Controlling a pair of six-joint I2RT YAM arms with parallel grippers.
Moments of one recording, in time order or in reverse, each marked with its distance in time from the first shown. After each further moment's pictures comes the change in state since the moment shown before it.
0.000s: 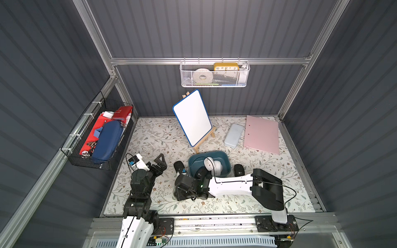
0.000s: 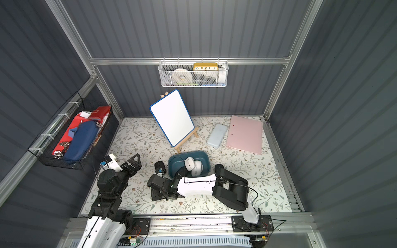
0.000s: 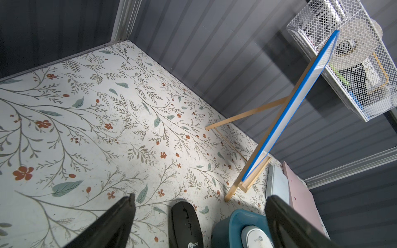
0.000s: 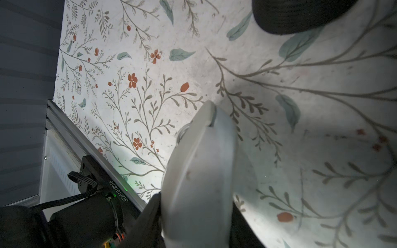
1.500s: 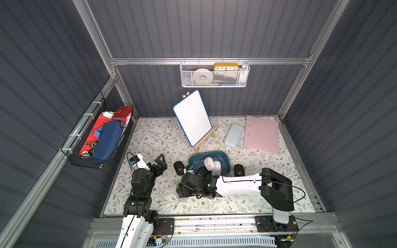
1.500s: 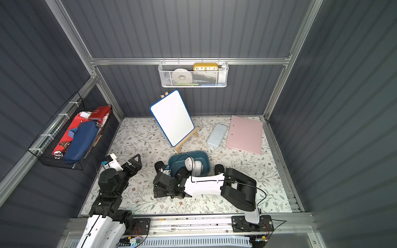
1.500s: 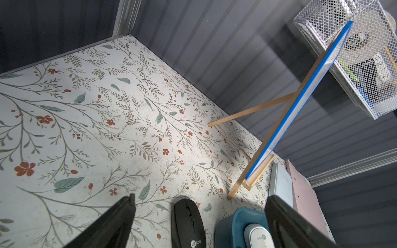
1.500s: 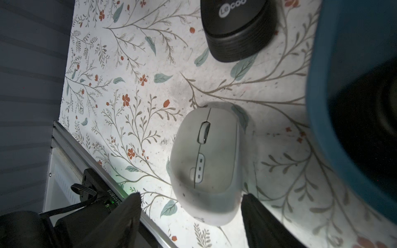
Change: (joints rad) left arm 0.000 0.030 0.000 0.000 0.001 0.000; right arm -0.021 -0.128 -0.123 0.026 0.084 0.027
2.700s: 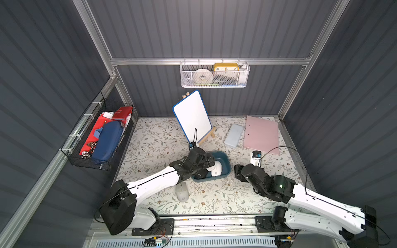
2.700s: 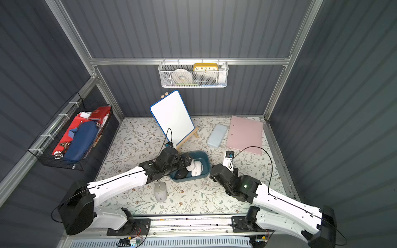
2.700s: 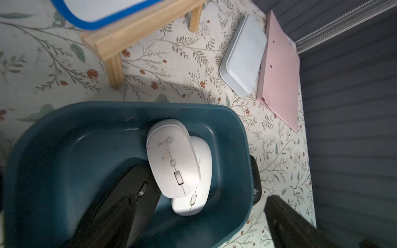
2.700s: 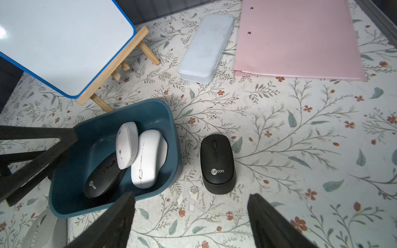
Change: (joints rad) left arm -0.742 0.990 0.524 0.005 -0.071 -0.290; right arm -0.299 -0.978 -0.492 -0.472 0.546 -0.103
